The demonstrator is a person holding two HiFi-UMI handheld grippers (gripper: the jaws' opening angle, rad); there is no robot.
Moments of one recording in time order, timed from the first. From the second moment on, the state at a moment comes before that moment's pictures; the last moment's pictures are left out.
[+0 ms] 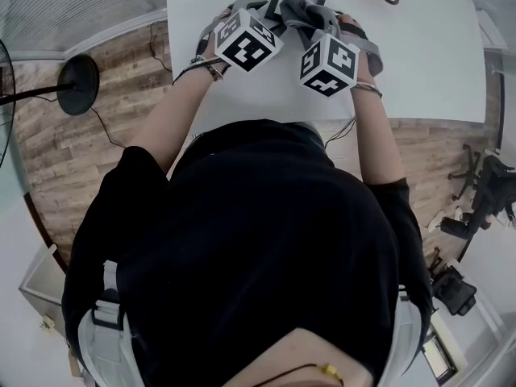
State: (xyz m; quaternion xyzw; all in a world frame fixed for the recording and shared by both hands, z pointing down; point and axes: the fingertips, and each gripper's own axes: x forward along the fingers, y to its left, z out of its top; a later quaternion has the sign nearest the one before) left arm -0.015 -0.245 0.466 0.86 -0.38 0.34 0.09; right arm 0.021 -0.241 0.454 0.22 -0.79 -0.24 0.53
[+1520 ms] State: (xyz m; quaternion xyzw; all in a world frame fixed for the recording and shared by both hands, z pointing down) left arm -0.032 -0.215 0.410 0.89 -0.44 0.14 0.04; right arm 0.057 -0.221 0.369 0.47 -0.87 -0.02 0.13
